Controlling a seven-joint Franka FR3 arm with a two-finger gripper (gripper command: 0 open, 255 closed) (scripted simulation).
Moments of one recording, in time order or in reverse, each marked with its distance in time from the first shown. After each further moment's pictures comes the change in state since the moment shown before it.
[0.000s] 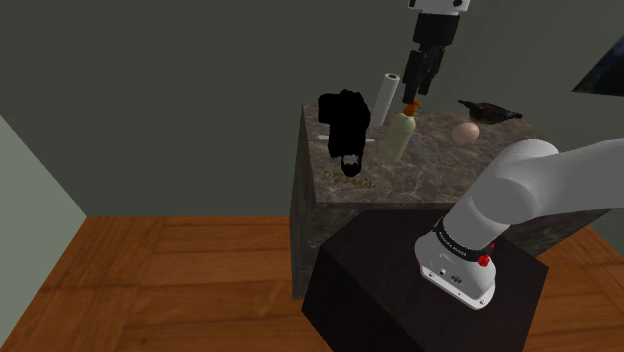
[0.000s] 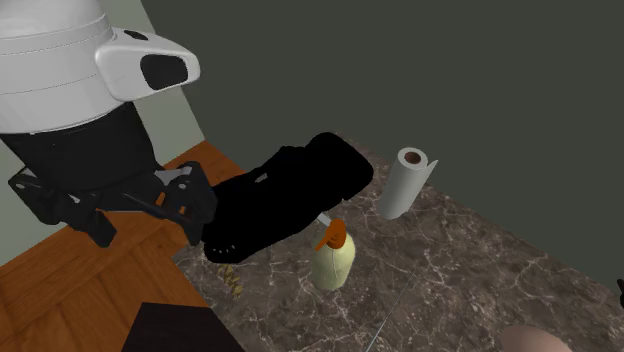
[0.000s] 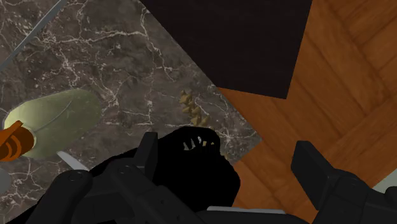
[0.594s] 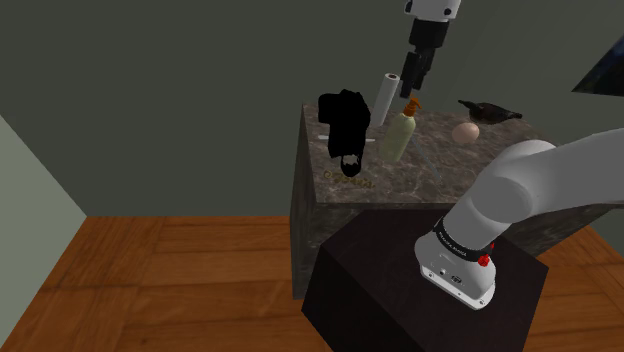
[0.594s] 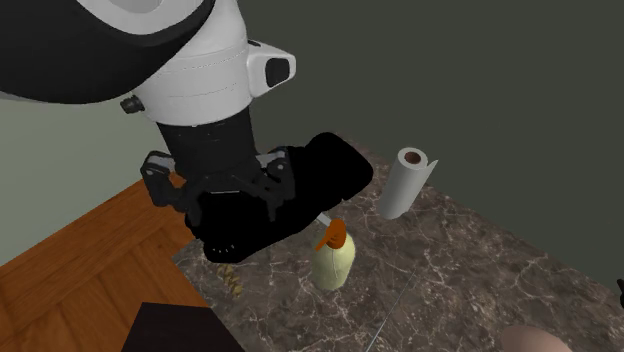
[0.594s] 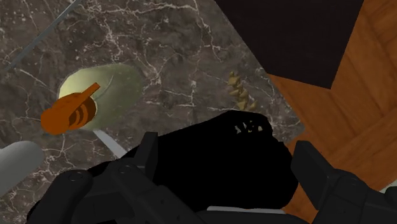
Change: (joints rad) arm -0.040 0.127 -0.123 0.012 -0.117 0.146 -0.175
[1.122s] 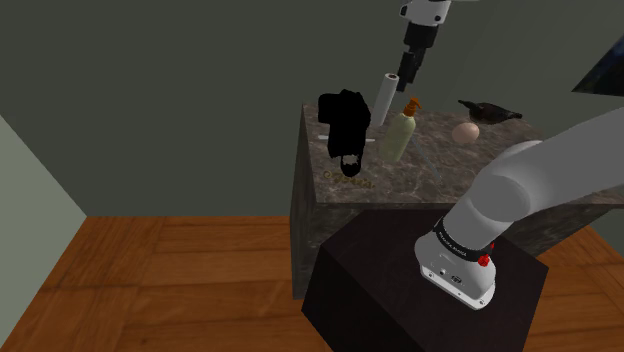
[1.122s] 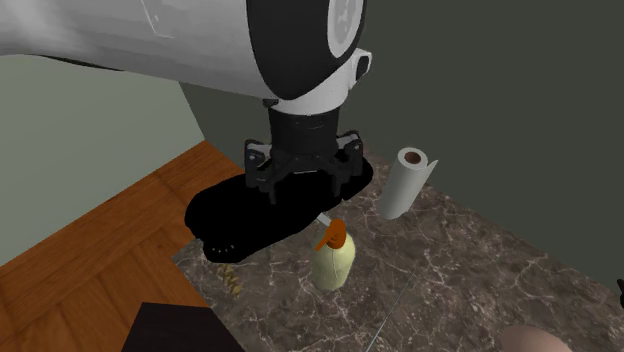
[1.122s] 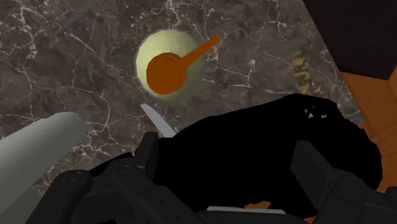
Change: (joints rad) arm -0.028 0.205 -0.131 0.087 -0.077 0.167 -0.189
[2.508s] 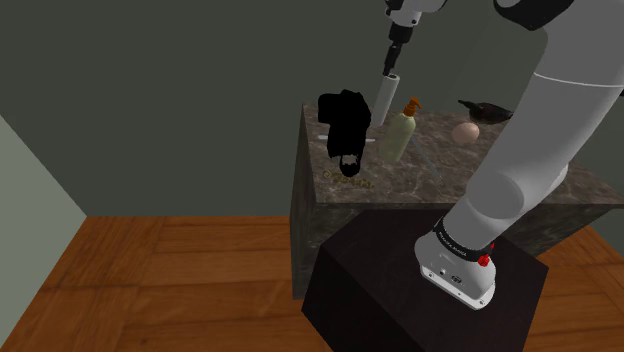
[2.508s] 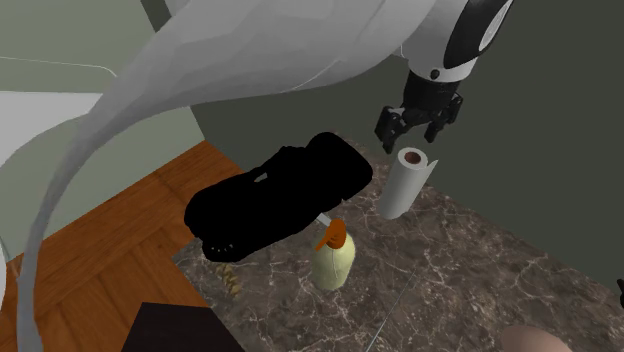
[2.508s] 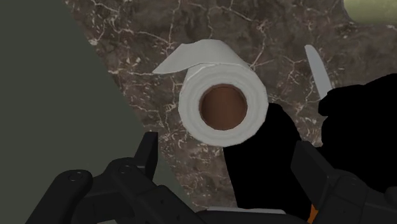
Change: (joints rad) arm -0.080 0.697 -0.194 0.575 0.187 0.210 -0.498
